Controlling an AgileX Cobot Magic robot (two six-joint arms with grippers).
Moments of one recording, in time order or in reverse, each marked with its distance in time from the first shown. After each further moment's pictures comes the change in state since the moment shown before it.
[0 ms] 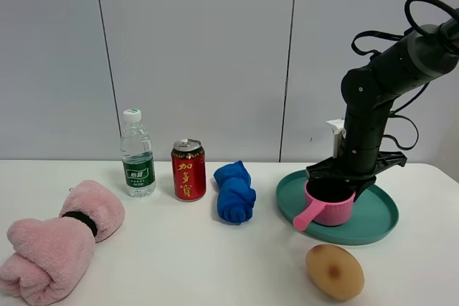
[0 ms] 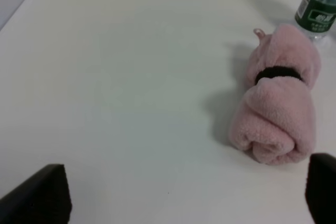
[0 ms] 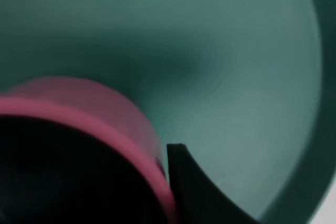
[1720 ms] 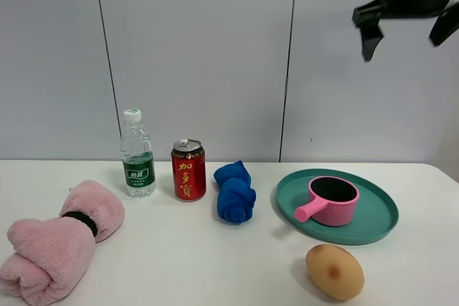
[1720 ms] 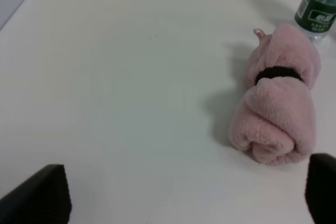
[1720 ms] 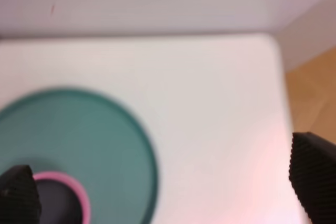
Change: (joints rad) left arm 0.000 0.000 0.000 0.000 0.000 0.000; right arm 0.000 -0.411 -0.249 -0.135 0.282 -0.042
